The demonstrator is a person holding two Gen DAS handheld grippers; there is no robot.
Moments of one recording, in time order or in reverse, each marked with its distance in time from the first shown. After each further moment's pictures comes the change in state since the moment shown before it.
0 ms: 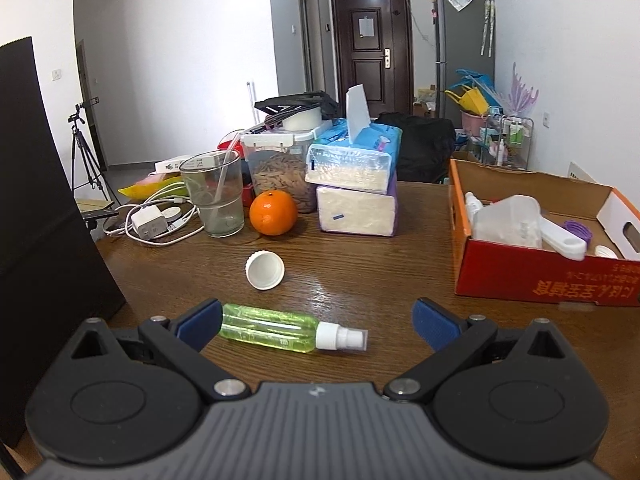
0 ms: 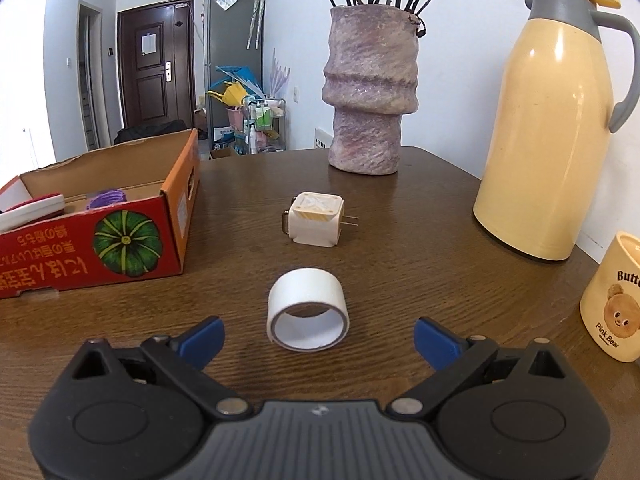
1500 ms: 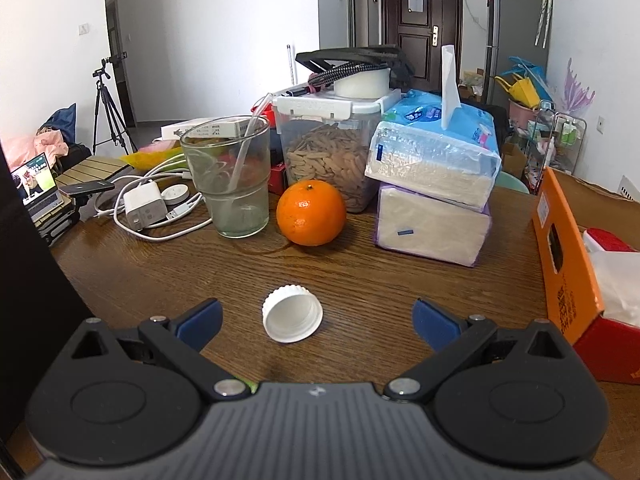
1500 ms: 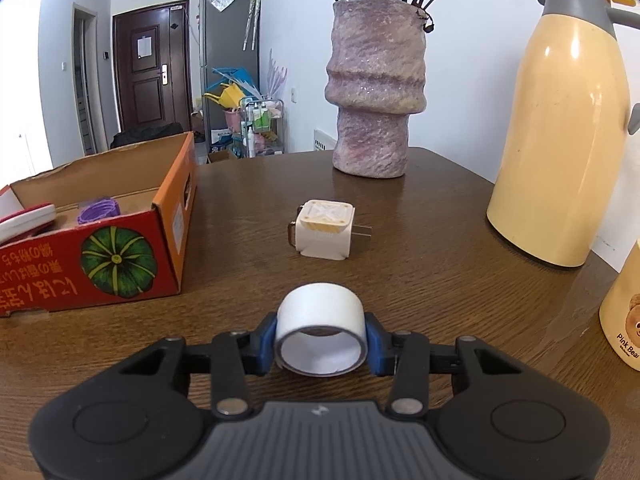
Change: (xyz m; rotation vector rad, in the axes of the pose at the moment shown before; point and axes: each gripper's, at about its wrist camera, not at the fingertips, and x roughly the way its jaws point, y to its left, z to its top) left arm 0.122 0.027 0.038 -0.103 0.106 0.084; right arm 0.021 0.007 0.011 0.019 -0.007 -0.001
